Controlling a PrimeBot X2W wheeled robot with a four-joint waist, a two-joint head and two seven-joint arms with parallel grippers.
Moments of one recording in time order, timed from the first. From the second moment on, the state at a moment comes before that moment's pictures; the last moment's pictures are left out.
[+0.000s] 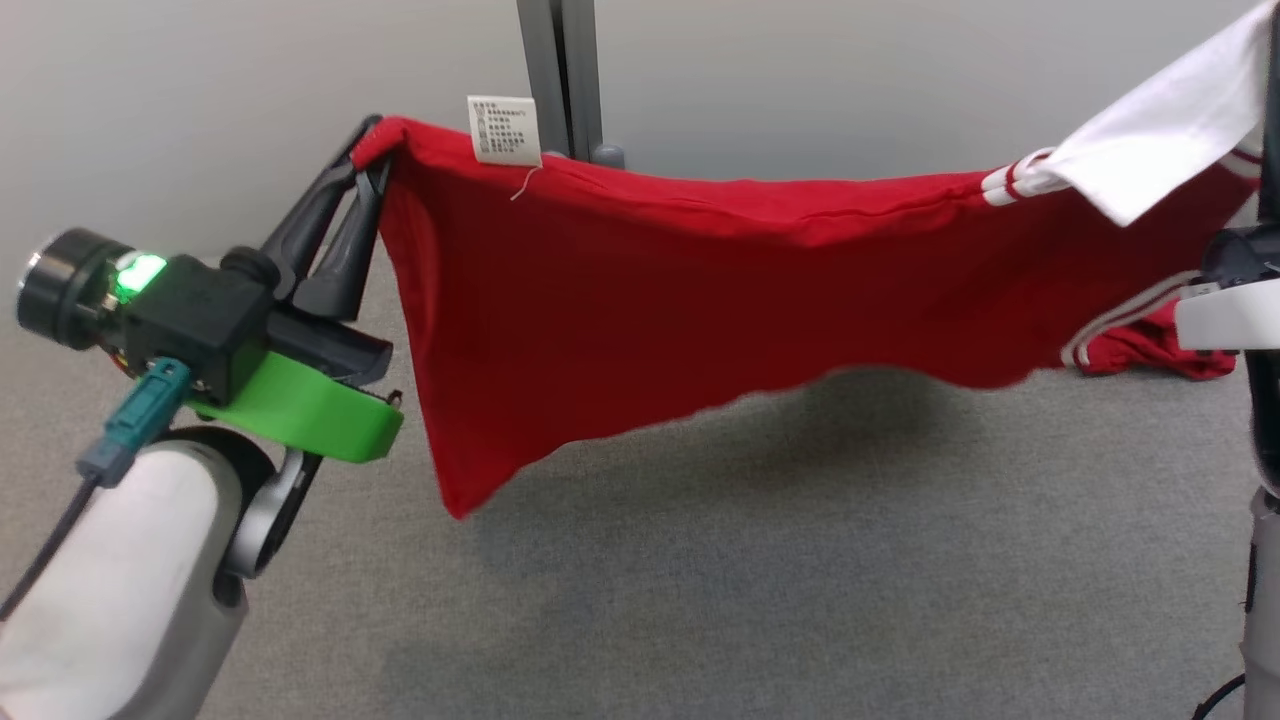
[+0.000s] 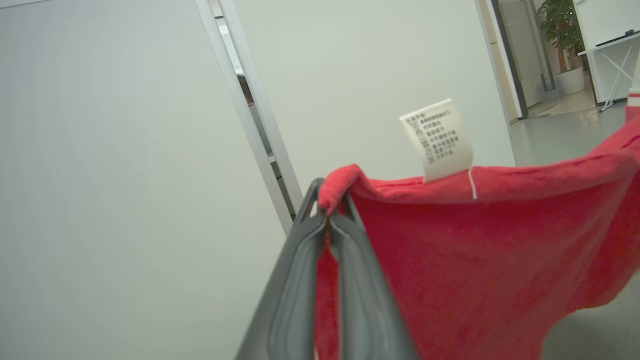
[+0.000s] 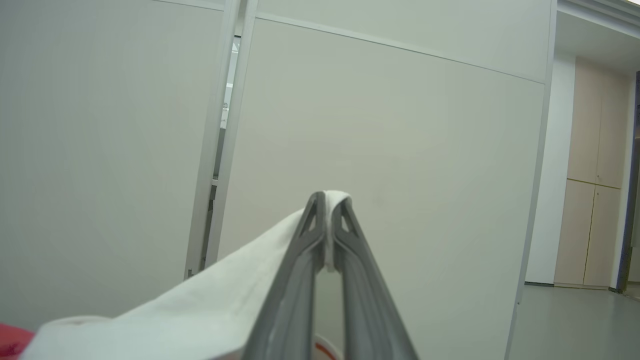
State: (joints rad) left arm -0.53 0.47 -0.47 -0.11 -0.38 0.01 -0.06; right arm -0.44 -0.12 -0.19 -0.27 0.06 0.13 0.05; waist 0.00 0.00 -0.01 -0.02
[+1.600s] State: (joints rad) left arm -1.48 0.40 -0.48 0.63 -0.25 -0.10 -0.20; right arm -1.42 -0.07 -0.08 0.45 -0.12 0.13 -0.18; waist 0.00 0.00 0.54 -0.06
